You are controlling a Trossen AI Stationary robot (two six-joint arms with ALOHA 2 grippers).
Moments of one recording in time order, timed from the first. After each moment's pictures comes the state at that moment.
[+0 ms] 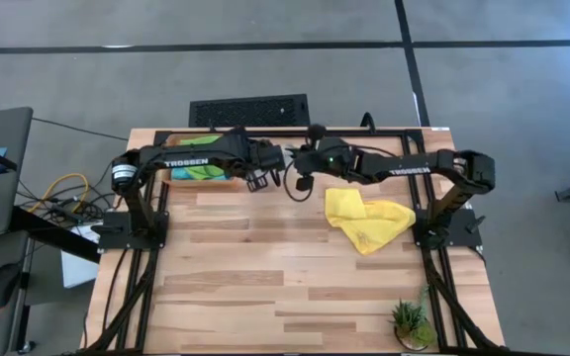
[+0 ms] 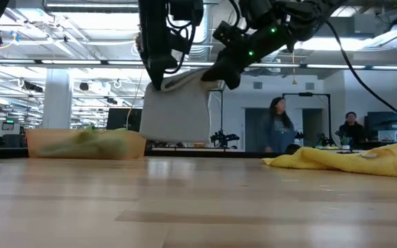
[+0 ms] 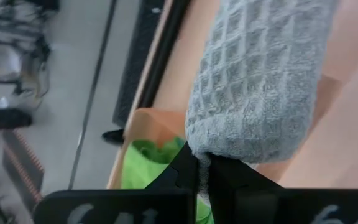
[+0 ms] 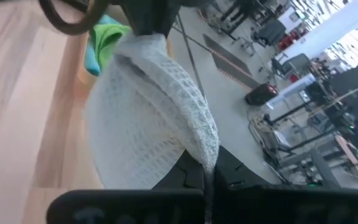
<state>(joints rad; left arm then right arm) 0.23 1.81 1.63 -1.24 -0.64 -0.15 -0.26 1.63 1.01 0.28 0.22 -0.70</state>
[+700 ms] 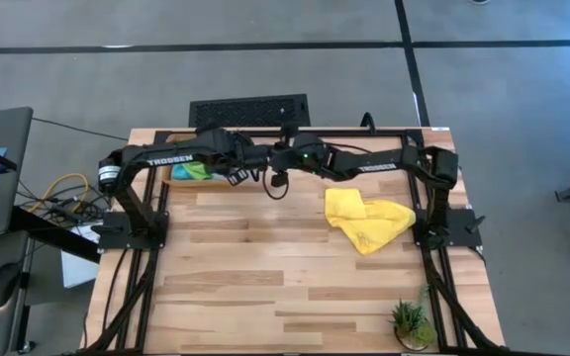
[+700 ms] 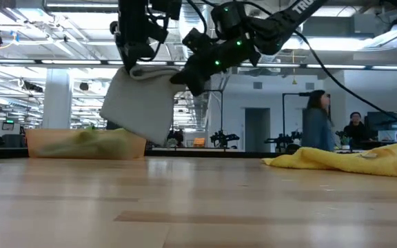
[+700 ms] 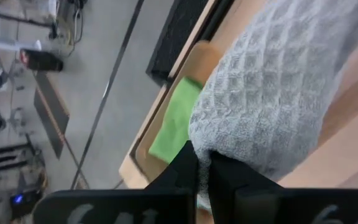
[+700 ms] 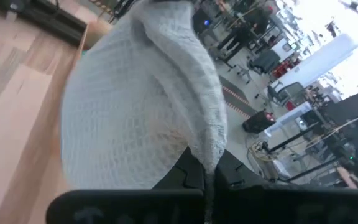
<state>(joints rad) 0.24 1.71 1.63 -1.55 -0.74 -0.41 -0.26 1.90 1.25 0.41 0.15 -0.75</state>
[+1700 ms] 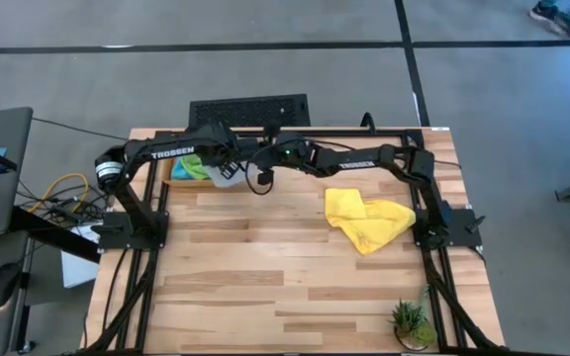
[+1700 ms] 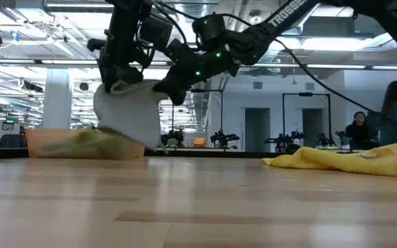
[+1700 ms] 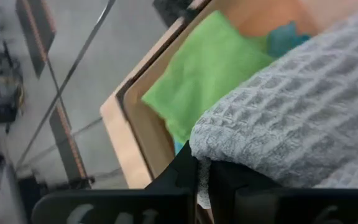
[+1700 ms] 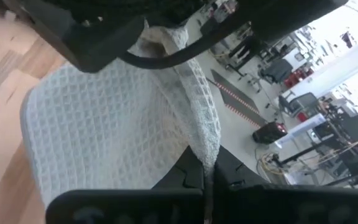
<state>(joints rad) 0.40 1.70 1.46 -1.56 -0.68 -0.68 -0.28 2.09 1.47 0.39 0.07 -0.76</state>
